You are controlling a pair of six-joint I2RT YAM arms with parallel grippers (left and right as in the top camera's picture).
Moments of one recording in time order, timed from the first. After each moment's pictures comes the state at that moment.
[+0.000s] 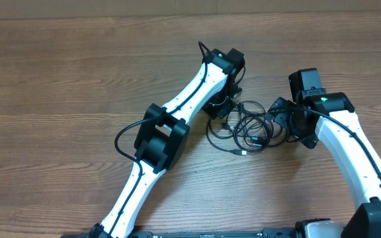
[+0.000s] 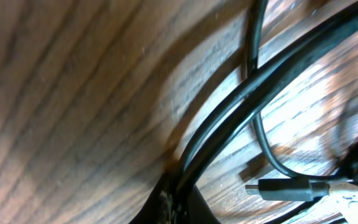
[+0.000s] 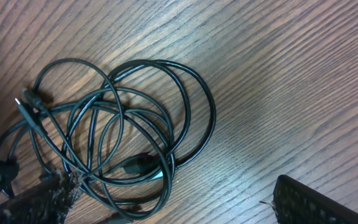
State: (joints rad) left arm -0.63 2.59 2.33 -1.42 0.08 0.12; right arm 0.12 1.49 1.10 -0.98 0.07 0.75
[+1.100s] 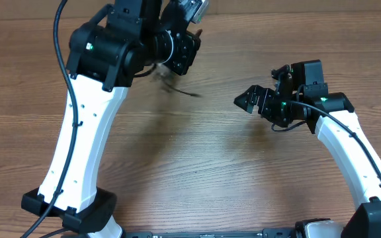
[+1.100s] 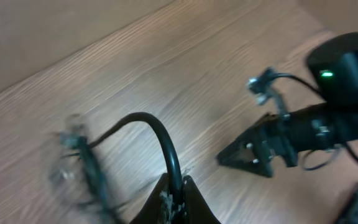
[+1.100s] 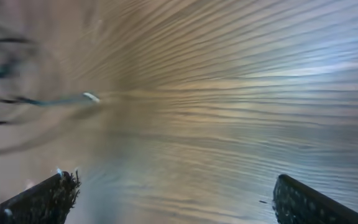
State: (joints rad) left arm -0.41 1.81 2.33 -1.30 0.36 0.08; right arm 0.12 1.49 1.10 -0.70 -0.56 0.44
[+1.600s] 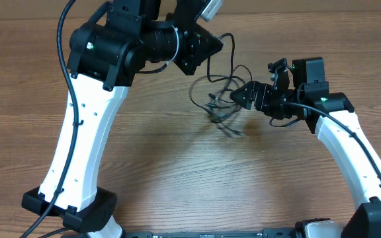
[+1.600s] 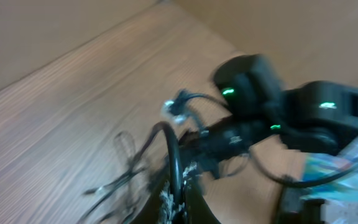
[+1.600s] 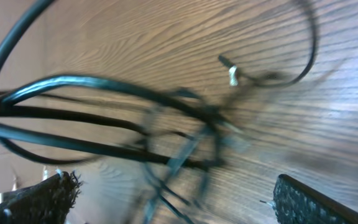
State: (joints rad) left arm -0.41 1.81 2.33 -1.20 0.66 0.09; right arm 0.12 1.49 1.10 -0.60 -0.62 0.41
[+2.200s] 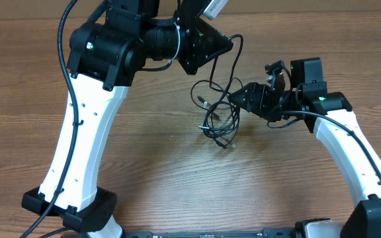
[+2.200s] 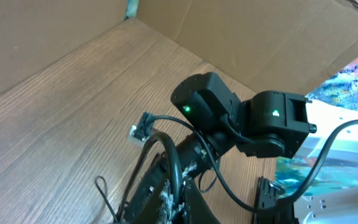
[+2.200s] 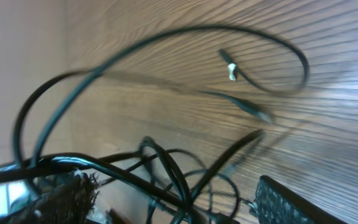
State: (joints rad) left arm -0.41 1.81 2.33 -1.15 0.79 0.09; right arm 0.13 1.50 1.10 -0.61 -0.73 0.44
